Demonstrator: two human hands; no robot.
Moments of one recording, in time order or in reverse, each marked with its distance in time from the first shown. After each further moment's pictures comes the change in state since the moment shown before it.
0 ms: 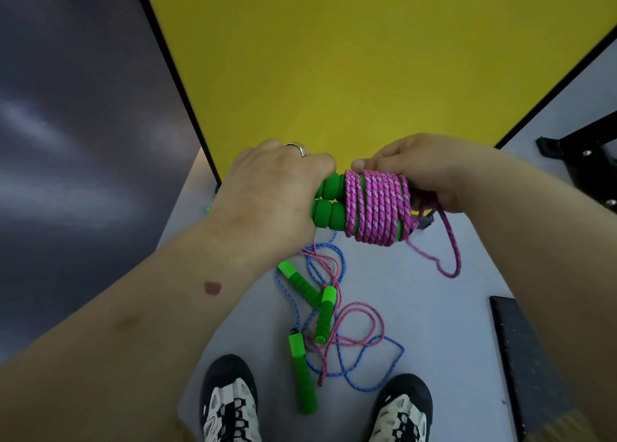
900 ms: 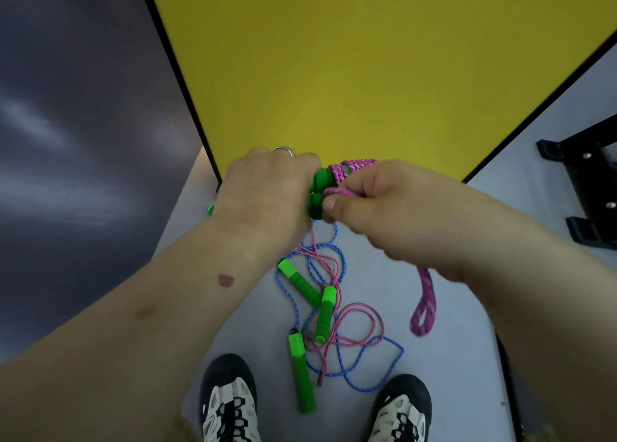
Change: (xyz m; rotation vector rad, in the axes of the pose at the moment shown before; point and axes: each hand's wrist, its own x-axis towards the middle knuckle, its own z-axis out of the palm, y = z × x) left_hand -0.002 -0.003 0.011 0.014 -0.038 -0.140; right_hand -0.072 -0.017 0.050 -0.266 -0.021 -0.283
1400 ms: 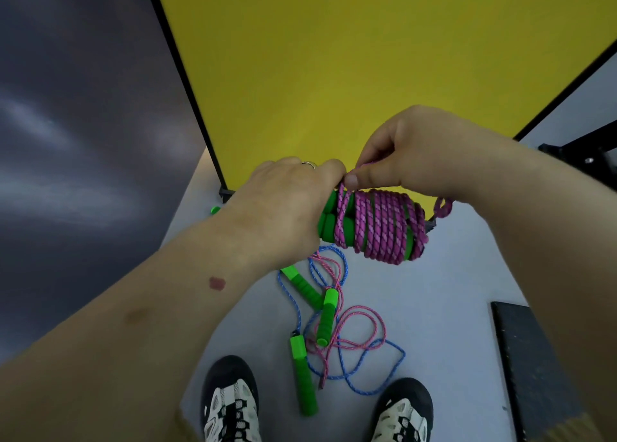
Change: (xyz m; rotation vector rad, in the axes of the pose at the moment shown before) left_hand 0.000 0.005 -0.012 -0.051 -0.168 0.161; right_hand 0.036 -0.004 -0.050 -0.325 0.111 -0.035
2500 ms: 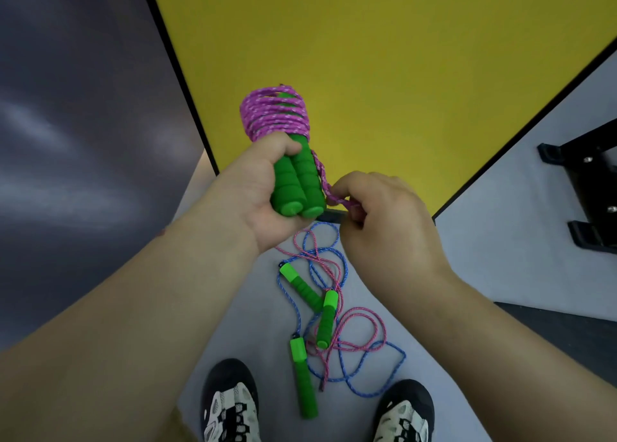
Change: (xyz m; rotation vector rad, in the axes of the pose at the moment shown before) left_hand 0.015 -0.001 -0.009 -2.097 0.086 -0.884; right_hand -0.035 -0.001 0.099 0.045 0.552 -0.161
